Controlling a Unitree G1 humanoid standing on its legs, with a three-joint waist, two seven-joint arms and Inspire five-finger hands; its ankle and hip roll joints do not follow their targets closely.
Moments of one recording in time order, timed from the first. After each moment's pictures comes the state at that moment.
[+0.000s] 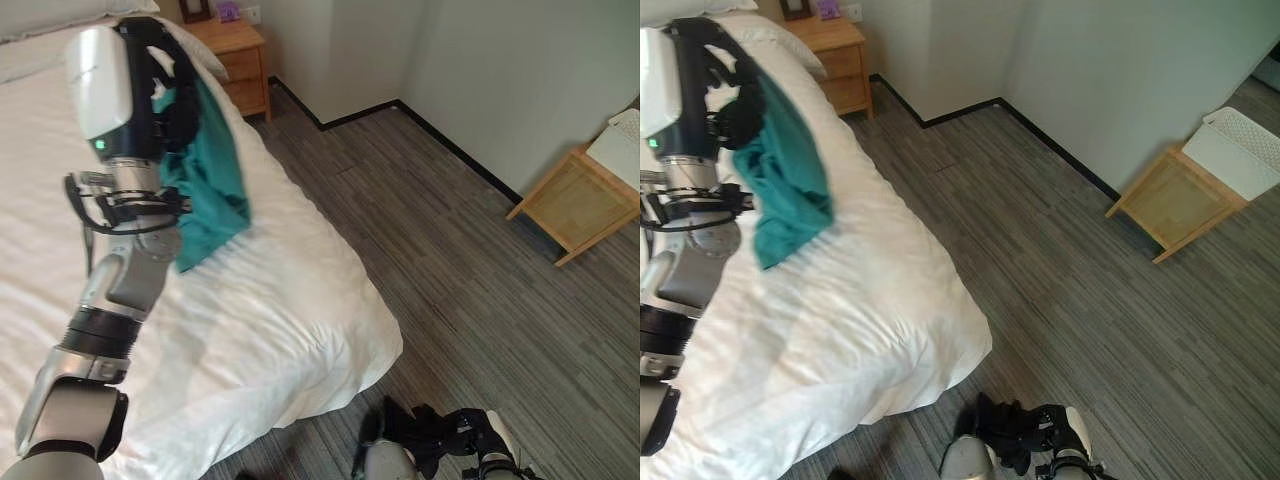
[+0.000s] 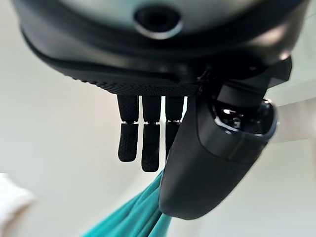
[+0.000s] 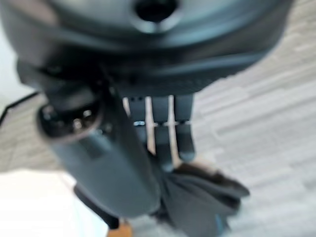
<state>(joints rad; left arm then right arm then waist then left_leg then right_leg) -0.70 0.71 -0.20 0.09 0.39 0.03 0.59 0.16 -0.34 0.08 0.69 -0.15 -0.01 -0.26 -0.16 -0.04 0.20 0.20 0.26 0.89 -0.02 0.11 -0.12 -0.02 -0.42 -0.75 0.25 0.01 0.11</state>
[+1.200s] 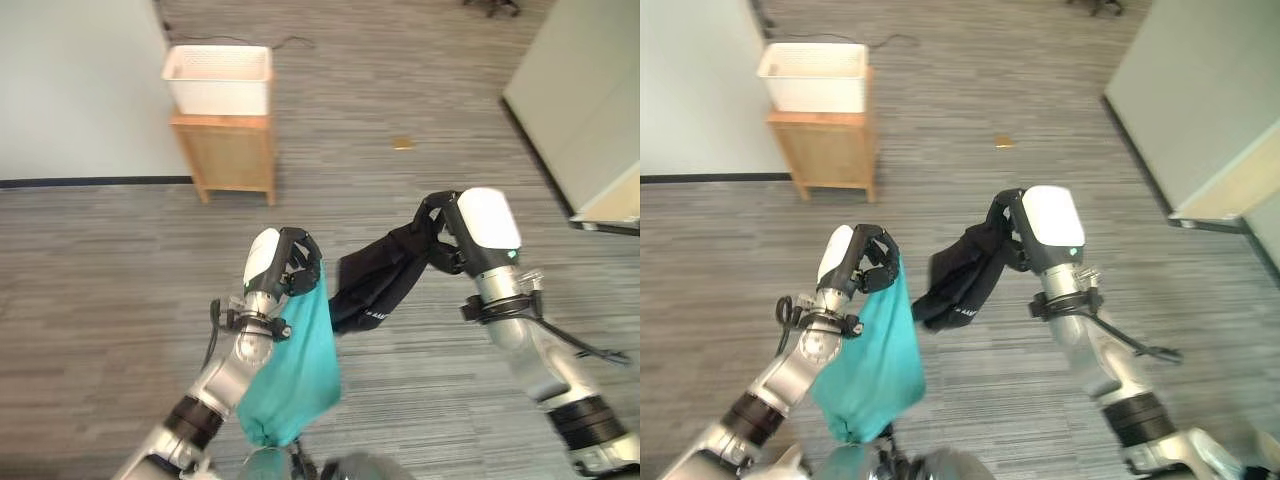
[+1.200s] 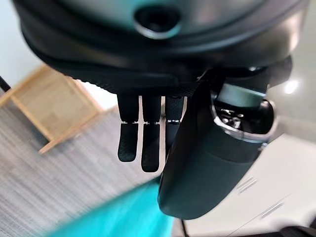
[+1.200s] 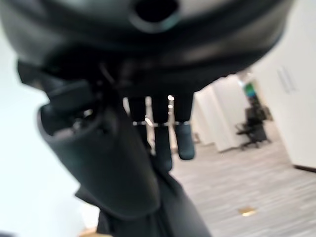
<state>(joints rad) -0.40 0.36 -0.45 0.27 0.25 0.08 0.38 -0.26 -0.66 0.25 -0.02 -0.57 -0.02 -0.31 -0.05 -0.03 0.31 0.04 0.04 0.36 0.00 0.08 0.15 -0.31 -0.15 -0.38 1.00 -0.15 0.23</state>
